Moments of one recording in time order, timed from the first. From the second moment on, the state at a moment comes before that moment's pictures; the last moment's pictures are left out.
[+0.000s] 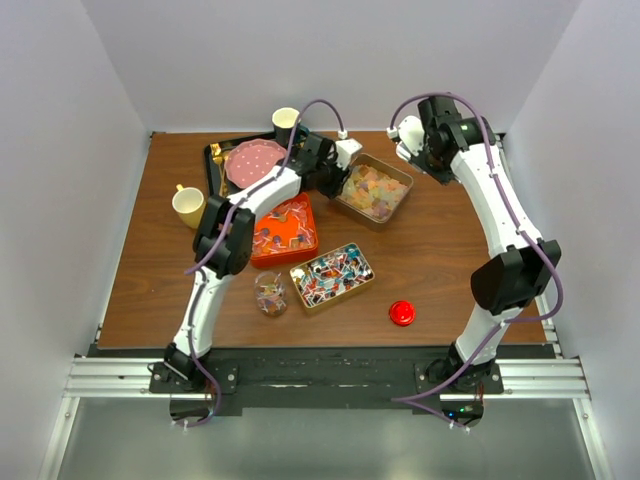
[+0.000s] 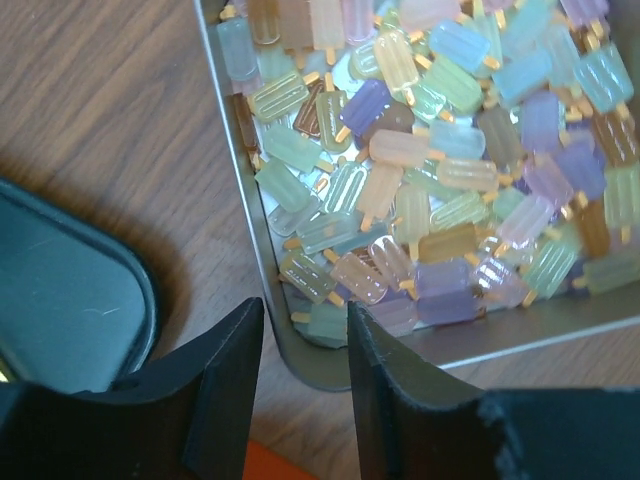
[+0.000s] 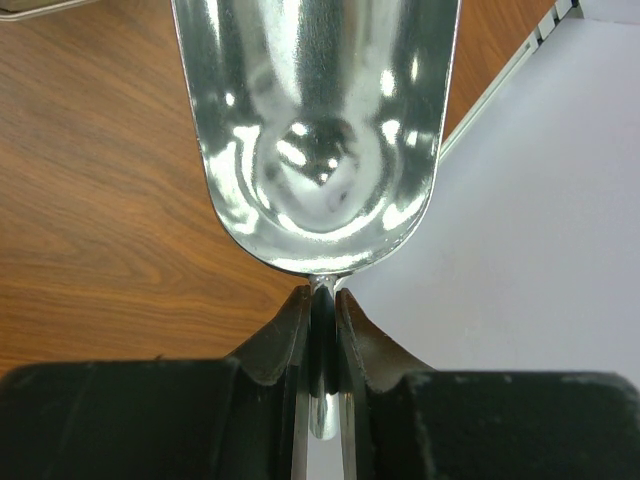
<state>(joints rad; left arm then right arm) -0.53 2.36 1.99 -0.39 0.19 0.19 0.26 1.79 1.97 -1.24 0.32 -0.65</state>
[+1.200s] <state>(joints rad) -0.51 2.35 2.06 -0.67 0.27 1.08 0.30 1.74 1.89 -1.27 0.32 -0.67</state>
